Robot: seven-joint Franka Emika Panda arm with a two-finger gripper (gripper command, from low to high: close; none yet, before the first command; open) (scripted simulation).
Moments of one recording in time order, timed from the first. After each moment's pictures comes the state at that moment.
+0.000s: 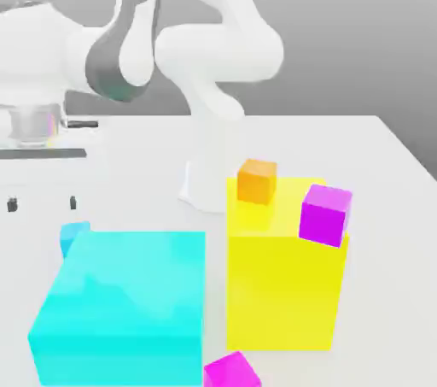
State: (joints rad) arm -0.10 -0.16 -0.73 -2.81 -0.11 2.78 -0.13
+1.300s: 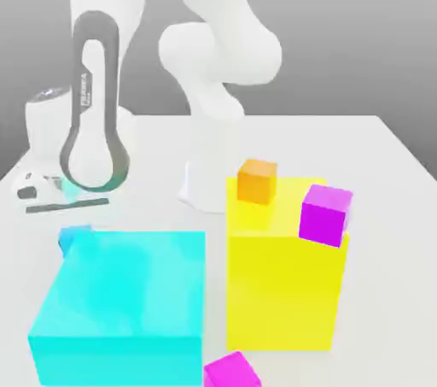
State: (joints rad) arm -0.35 0.22 -0.39 -2.82 0.76 3.00 -0.93
